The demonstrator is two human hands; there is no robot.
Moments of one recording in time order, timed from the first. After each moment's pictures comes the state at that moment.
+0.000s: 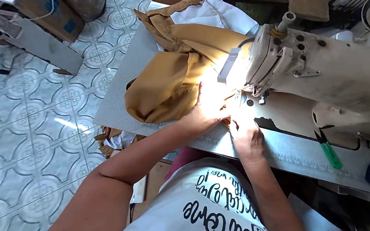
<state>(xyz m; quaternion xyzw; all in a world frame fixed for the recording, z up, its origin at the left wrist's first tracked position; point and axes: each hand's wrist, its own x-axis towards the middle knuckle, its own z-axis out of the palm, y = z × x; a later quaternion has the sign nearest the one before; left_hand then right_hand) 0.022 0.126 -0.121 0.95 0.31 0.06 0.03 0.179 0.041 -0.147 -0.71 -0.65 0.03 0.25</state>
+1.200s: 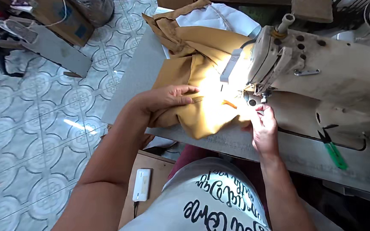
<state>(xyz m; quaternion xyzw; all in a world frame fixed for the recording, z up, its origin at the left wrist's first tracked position) -0.088 0.175 -0.086 0.65 0.35 0.11 0.67 0.212 0.052 -0.146 -0.56 -0.43 0.42 0.57</state>
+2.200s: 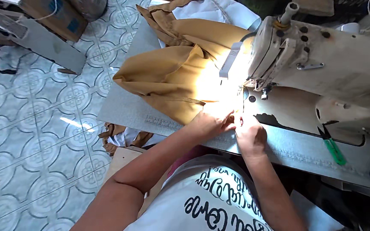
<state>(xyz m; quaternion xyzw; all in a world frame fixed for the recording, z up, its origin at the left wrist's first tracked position) 0.026 0.101 -0.143 0.93 0.31 0.18 0.12 0.179 0.039 -0.151 -0.75 -0.61 0.06 0.25</state>
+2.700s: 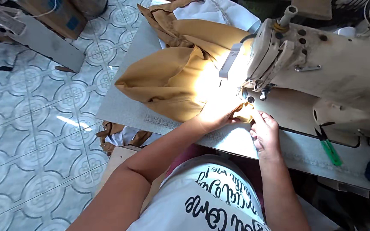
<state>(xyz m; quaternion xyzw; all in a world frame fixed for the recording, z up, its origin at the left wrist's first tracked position) 0.054 0.131 -0.158 0.93 0.29 0.22 0.07 0.222 0.047 -0.148 -0.64 -0.27 0.47 0.54</state>
